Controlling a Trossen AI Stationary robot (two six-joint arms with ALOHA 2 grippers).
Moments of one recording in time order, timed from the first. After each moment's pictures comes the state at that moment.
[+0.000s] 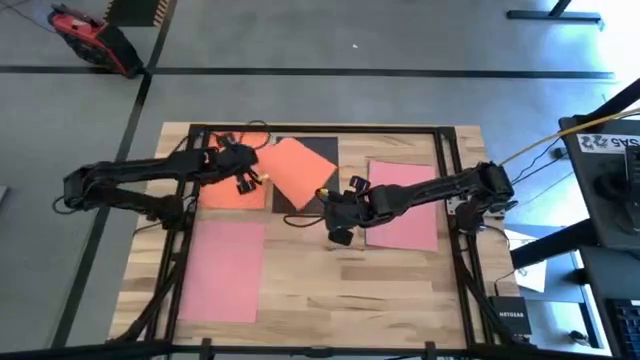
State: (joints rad) left arm 0.35 1.06 0.79 -0.67 -0.59 0.11; right arm 0.17 1.78 1.47 -0.92 0.43 0.41
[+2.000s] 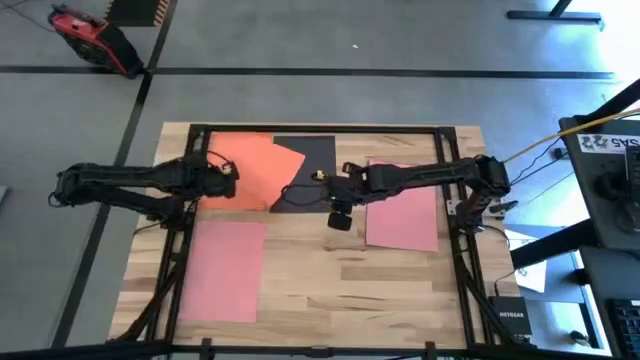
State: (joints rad) left arm 0.06 0.93 0.71 -1.19 -0.73 -1.76; right arm 0.02 1.78 1.47 -0.86 0.23 0.15
